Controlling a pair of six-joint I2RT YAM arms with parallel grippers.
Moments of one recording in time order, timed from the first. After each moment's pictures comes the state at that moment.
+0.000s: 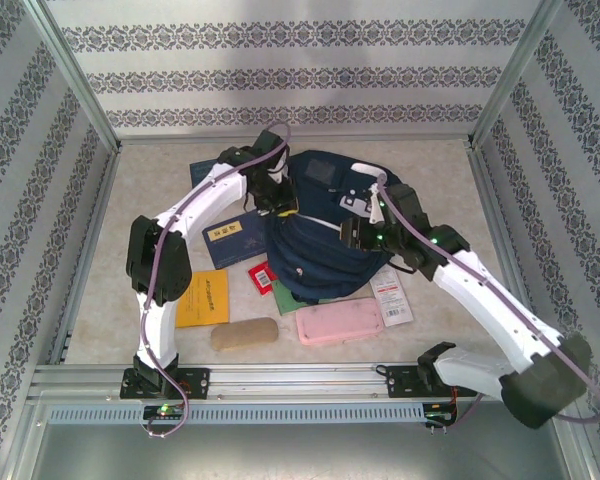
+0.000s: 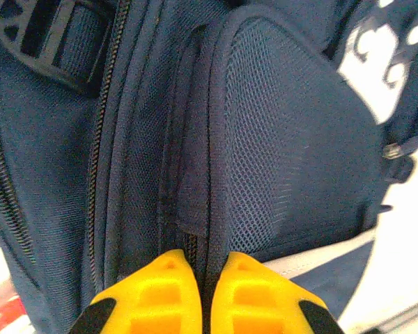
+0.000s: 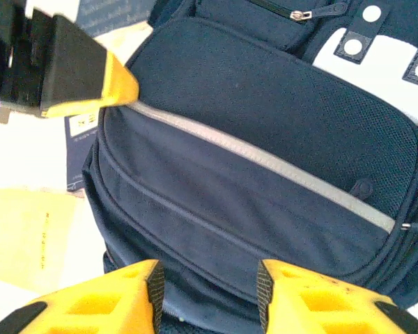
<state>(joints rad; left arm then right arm) -0.47 2.02 1.90 -1.00 0.34 -0.73 0.50 1.11 1.01 -0.65 -0.14 0.49</state>
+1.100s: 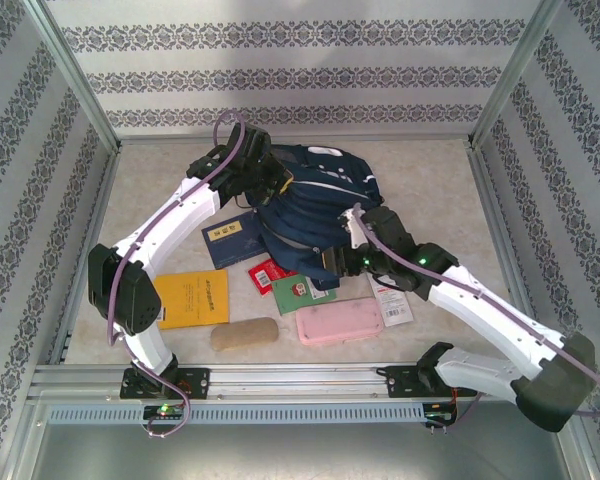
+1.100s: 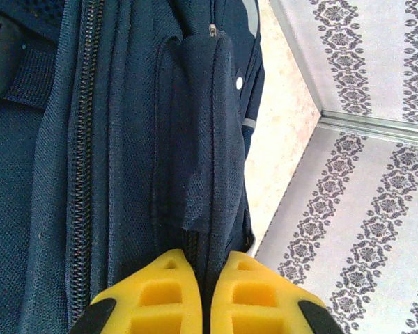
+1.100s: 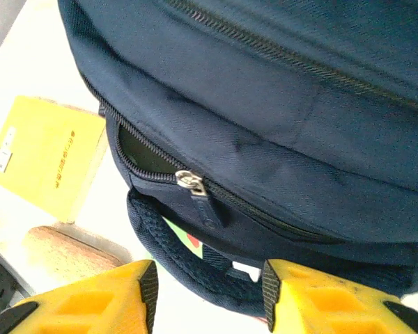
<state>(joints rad) -0.47 1.73 1.66 -0.67 0.22 -1.35 0.68 1.10 0.91 -0.58 -0.16 0.39</state>
